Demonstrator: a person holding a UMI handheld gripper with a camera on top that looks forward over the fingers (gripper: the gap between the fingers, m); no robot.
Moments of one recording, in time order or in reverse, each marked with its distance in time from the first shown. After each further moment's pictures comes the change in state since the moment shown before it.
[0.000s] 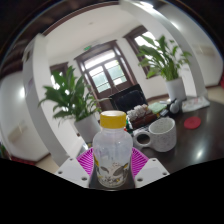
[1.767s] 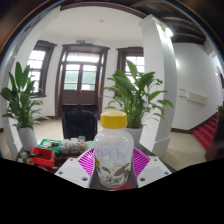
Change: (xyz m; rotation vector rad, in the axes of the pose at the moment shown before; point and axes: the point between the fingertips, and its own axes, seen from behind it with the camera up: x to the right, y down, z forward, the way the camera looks) arm 0.214 -0.221 0.037 0.085 0.469 -0.409
